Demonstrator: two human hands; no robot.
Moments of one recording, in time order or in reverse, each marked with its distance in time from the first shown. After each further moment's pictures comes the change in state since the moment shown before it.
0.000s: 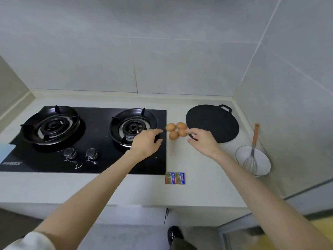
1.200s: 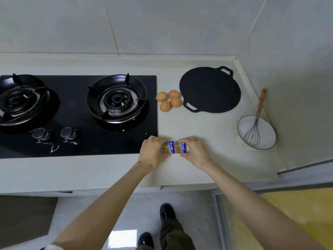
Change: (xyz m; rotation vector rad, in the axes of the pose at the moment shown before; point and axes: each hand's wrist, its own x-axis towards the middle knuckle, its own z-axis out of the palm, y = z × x) left_hand -0.034 -0.002 0.137 -0.047 -0.170 0.031; right_hand -0.042 0.086 0.101 -0.125 -0.156 0.107
